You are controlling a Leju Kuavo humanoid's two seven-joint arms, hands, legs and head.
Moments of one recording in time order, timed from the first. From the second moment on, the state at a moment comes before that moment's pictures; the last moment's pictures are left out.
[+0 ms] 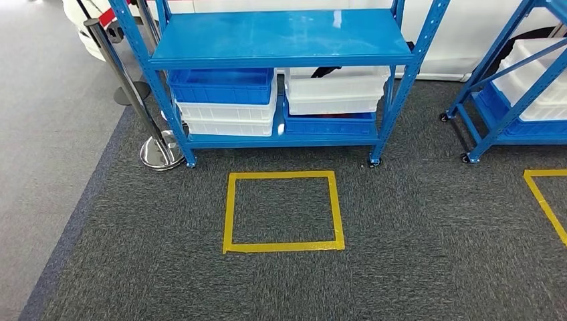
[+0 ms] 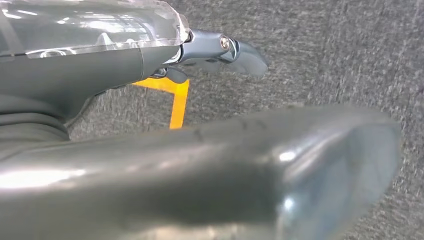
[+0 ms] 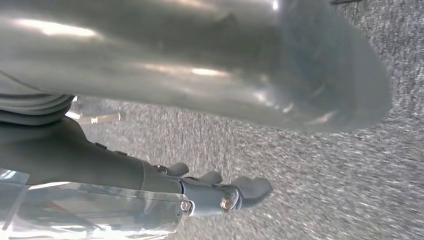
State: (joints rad) left arm -0.06 -0.13 1.38 -0.24 -1.09 0.04 -0.47; right arm 0.00 0.16 -1.14 -0.23 1.34 -0.27 -0.10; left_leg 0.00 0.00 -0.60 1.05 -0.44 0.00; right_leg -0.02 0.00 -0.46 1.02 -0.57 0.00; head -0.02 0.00
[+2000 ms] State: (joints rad) left arm -0.05 -0.13 1.38 -0.25 -1.11 0.03 -0.45; right arm -0.02 0.18 -1.24 -0.23 1.29 -0.20 -0.14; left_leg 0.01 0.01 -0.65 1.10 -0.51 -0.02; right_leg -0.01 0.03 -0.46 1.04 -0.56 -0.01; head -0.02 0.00
